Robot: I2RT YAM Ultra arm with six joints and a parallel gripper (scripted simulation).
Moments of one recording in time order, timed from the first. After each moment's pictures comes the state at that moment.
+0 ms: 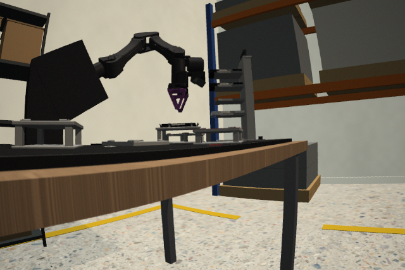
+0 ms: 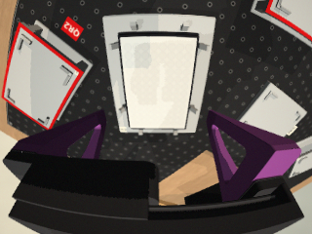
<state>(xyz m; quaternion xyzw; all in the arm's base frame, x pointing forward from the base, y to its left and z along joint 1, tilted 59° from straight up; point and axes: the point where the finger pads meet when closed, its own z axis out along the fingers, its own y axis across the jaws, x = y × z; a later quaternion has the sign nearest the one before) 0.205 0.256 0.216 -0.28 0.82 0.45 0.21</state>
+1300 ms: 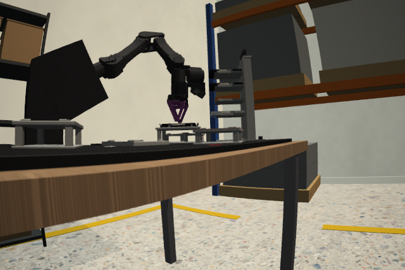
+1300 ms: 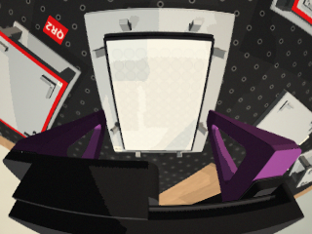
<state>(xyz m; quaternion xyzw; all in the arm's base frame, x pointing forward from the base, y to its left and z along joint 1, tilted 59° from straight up) 0.207 0.292 0.193 -0.28 0.83 0.45 0.20</state>
